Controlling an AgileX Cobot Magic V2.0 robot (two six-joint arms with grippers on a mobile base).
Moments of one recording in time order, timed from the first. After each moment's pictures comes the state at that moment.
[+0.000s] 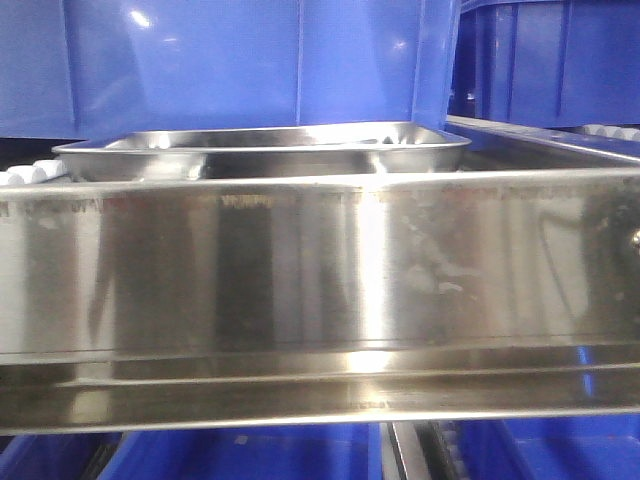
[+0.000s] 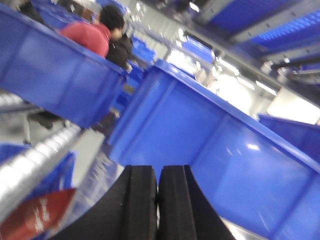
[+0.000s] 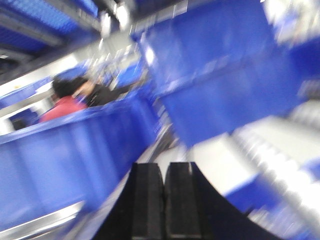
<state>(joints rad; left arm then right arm) 0.03 0.00 -0.10 -0.34 0.05 -0.16 -0.02 0.00 -0.08 0.52 0.02 -0.07</state>
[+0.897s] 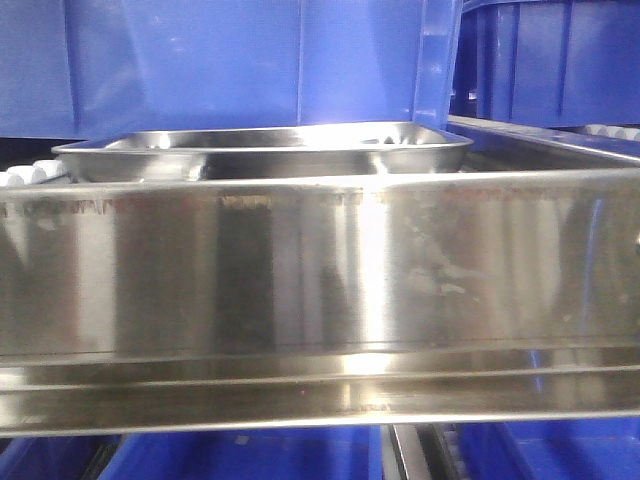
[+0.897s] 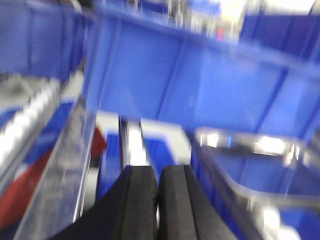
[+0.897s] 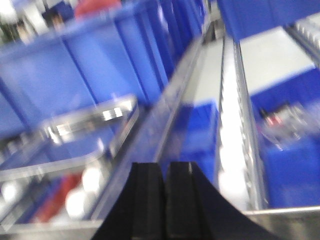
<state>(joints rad) 0.03 0.09 -0.42 -0.29 0.61 0.06 -0.02 0.10 -0.34 0.54 0.62 -0.10</state>
